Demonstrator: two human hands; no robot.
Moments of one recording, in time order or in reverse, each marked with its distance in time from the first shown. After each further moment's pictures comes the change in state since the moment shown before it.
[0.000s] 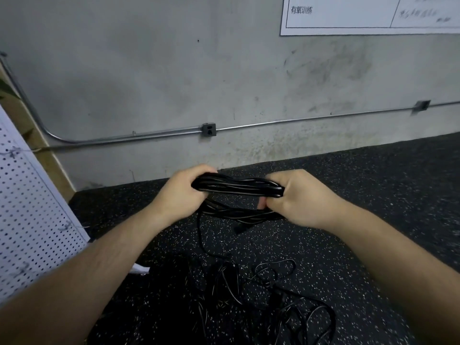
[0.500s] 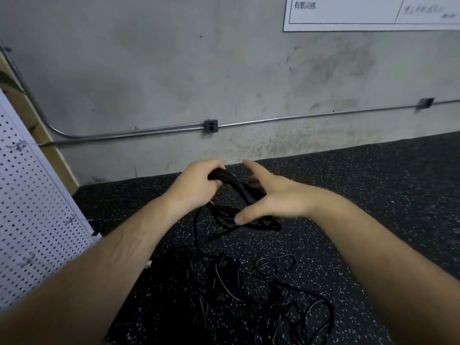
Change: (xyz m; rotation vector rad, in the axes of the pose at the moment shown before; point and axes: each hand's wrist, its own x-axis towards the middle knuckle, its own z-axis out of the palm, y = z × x) left_hand 0.006 0.030 0.007 0.117 -0.088 -0.159; right_hand 0.015 -0.016 0.011 0.011 -0.316 0.124
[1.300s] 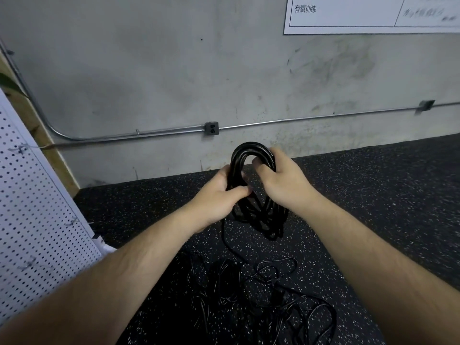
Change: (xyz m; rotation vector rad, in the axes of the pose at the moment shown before) left_hand -0.013 0.018 0.032 -0.552 -0.103 -0.081; right_hand 0.026 0.004 0.009 0.287 0.641 -0.120
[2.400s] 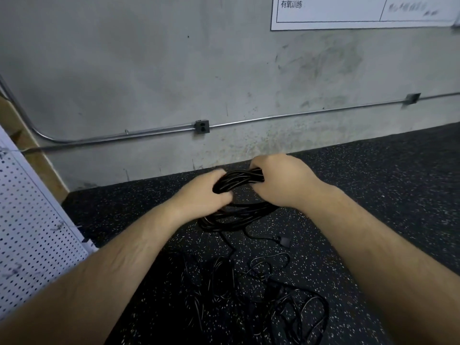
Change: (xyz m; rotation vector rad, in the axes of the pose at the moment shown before) left_hand 0.017 -0.007 -0.009 0.517 -0.082 0.065; right_hand -0.002 -0.005 -0.032 -0.849 -0.228 -0.146
